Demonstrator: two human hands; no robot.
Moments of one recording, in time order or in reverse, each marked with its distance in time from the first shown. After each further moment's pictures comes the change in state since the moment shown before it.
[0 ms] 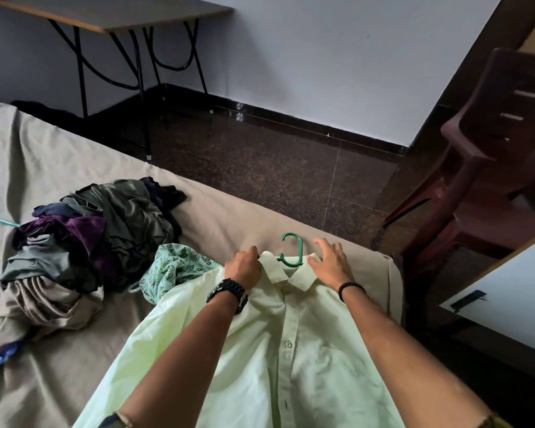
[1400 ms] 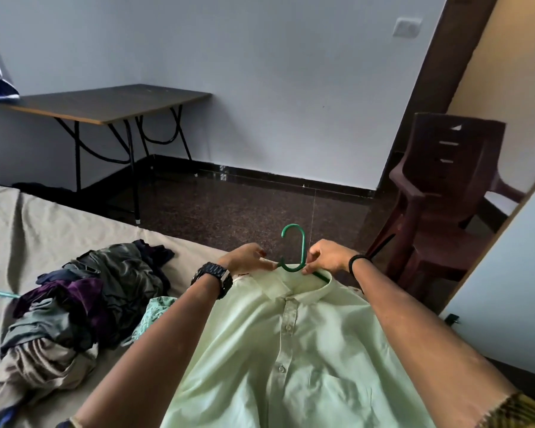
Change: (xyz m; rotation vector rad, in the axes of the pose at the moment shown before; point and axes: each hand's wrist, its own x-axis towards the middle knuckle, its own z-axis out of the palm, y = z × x) left_hand -0.024 0.098 -0.136 -0.302 -0.281 0.190; right_hand -0.009 -0.032 -0.158 0.000 -0.257 -0.173
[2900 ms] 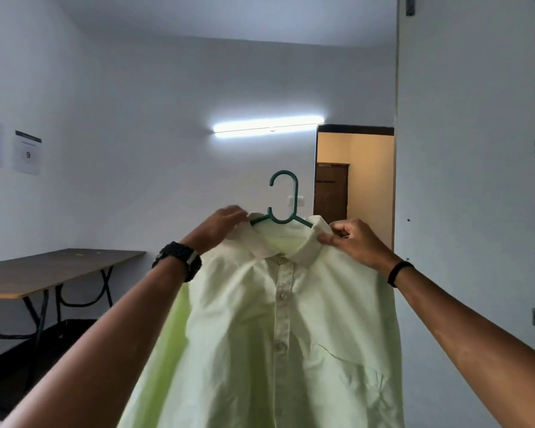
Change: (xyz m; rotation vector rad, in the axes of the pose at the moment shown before) left_hand -0.152 0.317 -0.144 -0.127 0.356 0.855; right_hand -0.288 -0.060 -0.274 0.105 0.935 -0.531
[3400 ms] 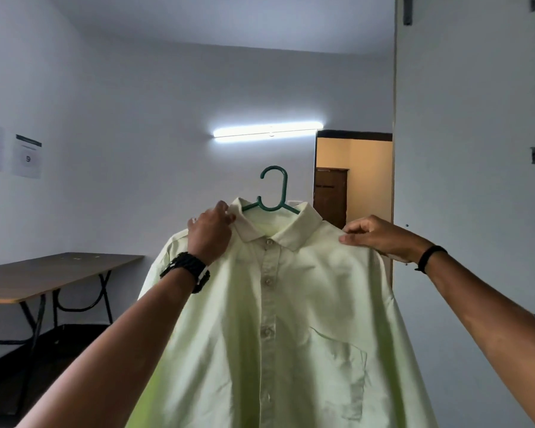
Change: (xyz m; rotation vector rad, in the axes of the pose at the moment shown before) left_hand 0.002 -0.008 0.008 0.578 0.444 0.022; right_hand -0.004 -0.015 -0.051 0.145 -0.275 0.205
